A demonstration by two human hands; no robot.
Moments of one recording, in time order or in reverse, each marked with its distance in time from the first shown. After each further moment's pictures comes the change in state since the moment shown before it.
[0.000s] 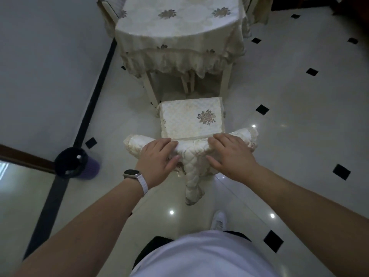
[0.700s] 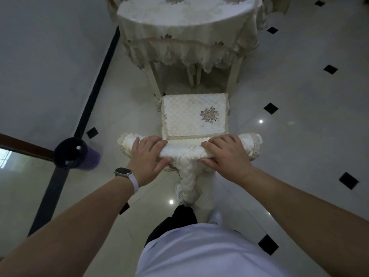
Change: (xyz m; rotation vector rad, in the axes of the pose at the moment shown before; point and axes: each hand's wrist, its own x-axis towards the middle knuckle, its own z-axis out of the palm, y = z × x) left_hand 0.034 -0.025 0.025 -0.016 0.069 -0.052; right_hand 0.047 0.045 0.034 0.085 0.246 -0.225
